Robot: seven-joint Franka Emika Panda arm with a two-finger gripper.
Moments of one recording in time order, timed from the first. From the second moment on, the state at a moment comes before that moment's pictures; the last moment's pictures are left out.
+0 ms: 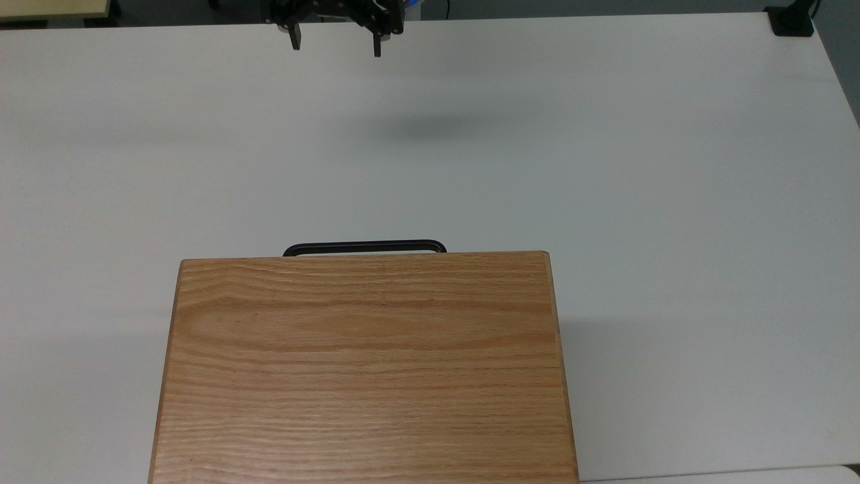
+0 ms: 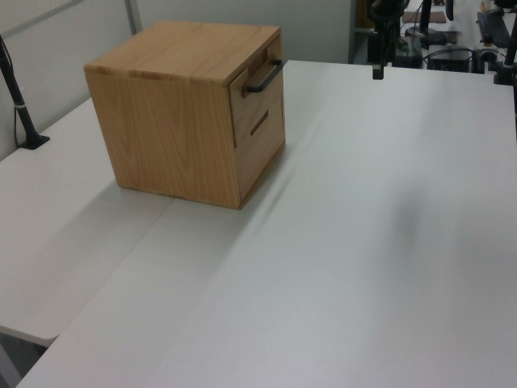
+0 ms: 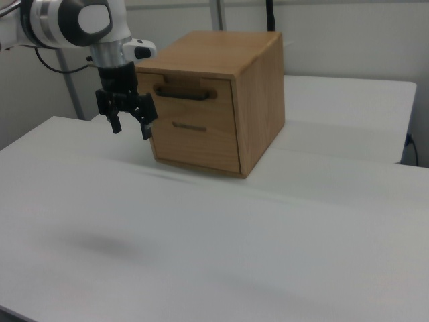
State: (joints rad) arm 0.13 0.07 -0.10 -1.57 -0.04 1.57 0.05
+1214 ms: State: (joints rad) arm 0.08 0.15 -0.10 -1.57 -0.04 1.95 -0.61
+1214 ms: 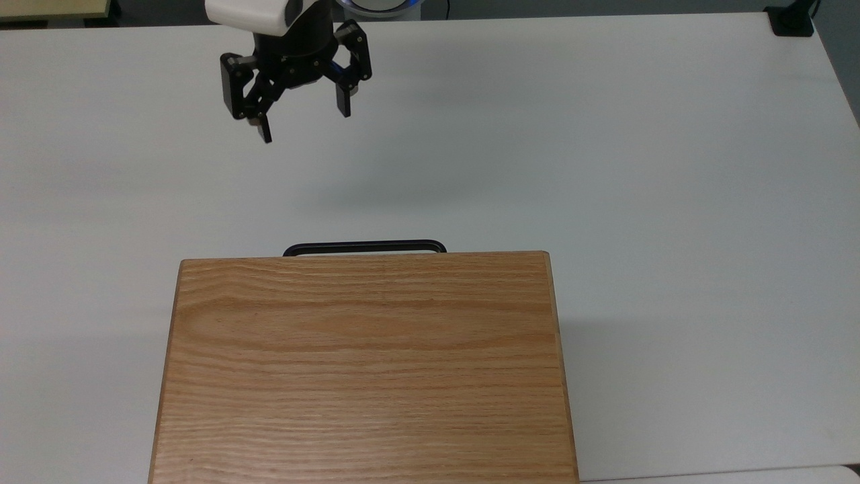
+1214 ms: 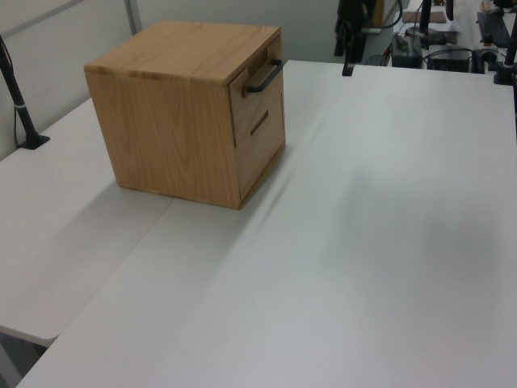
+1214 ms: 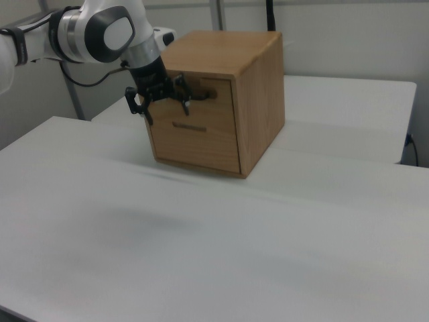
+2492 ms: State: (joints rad) arm 0.18 0.25 -0.09 -1.58 -0.43 2.34 -1.03
